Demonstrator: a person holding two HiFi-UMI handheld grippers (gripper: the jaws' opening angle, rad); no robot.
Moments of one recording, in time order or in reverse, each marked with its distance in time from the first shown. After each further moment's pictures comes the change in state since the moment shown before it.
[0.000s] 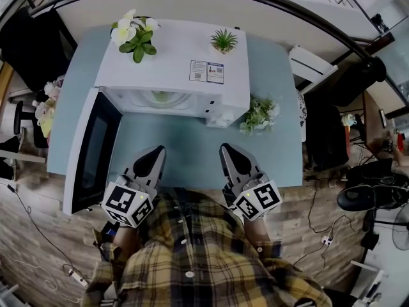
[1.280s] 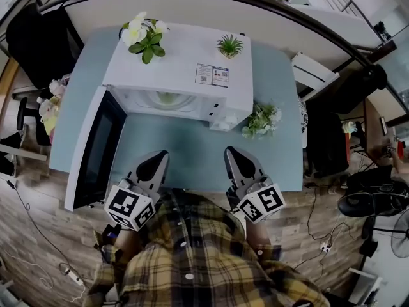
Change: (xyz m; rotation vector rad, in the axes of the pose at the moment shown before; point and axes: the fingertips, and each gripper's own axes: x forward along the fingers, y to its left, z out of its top) left arm -0.012 -0.007 -0.001 0.006 -0.013 0.007; right arm -0.005 0.003 0.007 -0.019 -0.005 0.018
